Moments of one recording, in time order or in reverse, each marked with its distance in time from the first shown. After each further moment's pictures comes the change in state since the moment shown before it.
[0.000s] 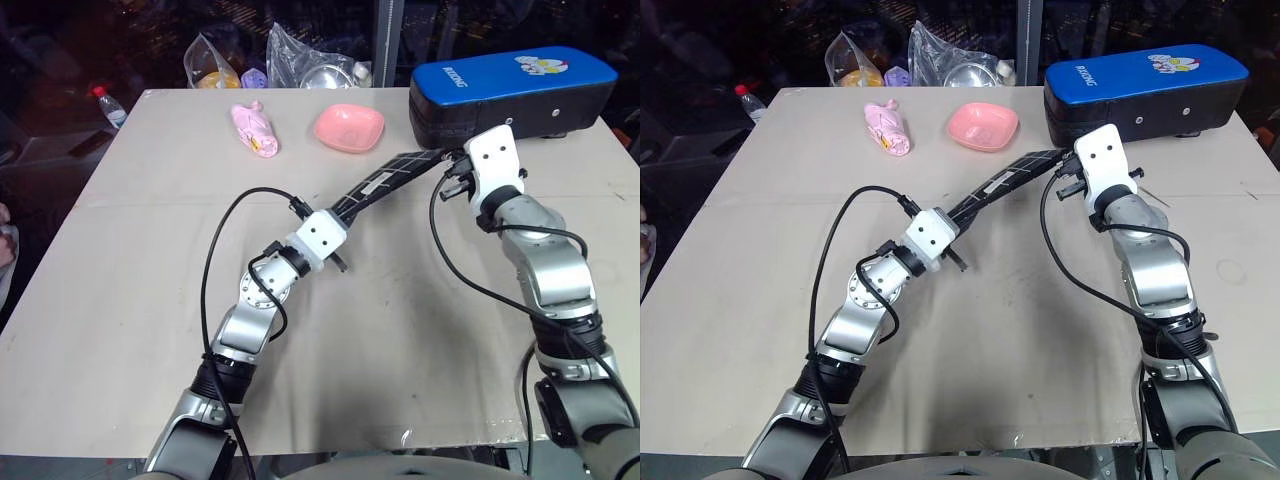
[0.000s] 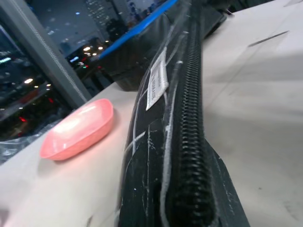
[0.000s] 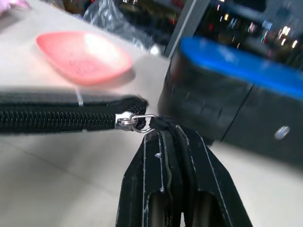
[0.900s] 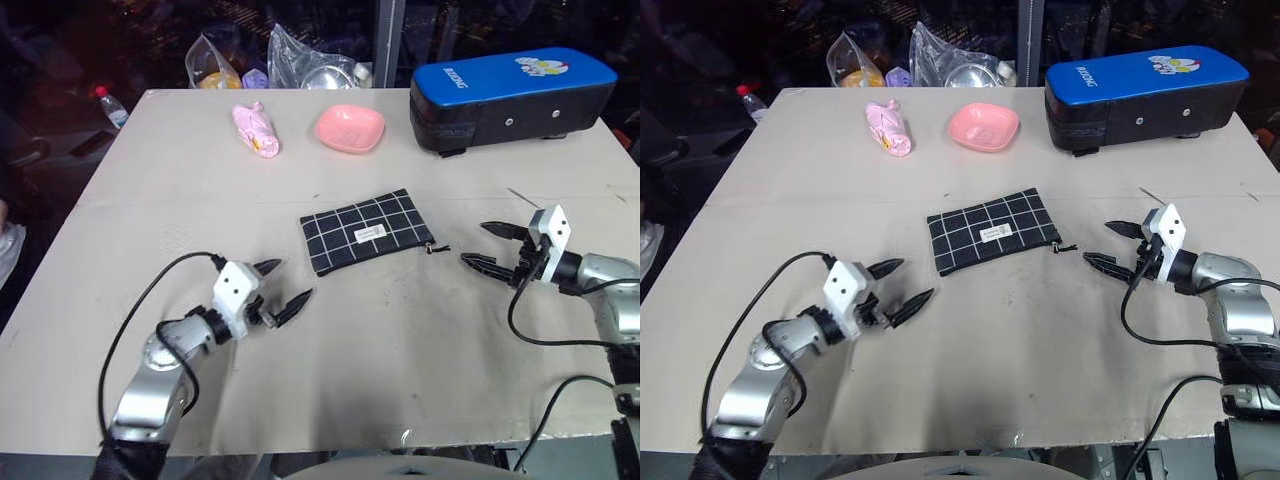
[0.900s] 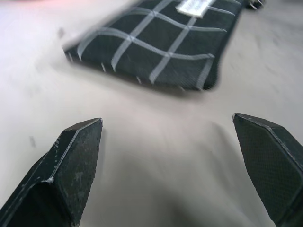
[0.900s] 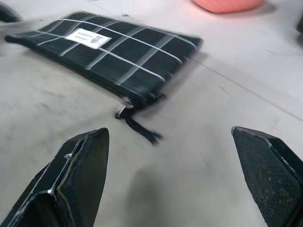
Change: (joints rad) left arm 0.521 0.251 0.267 -0.246 -0.424 0.267 -0.310; right arm 0.211 -0.299 -0.189 0.662 0.334 -0.685 0.968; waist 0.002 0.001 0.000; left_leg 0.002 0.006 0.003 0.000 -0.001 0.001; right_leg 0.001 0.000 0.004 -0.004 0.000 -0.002
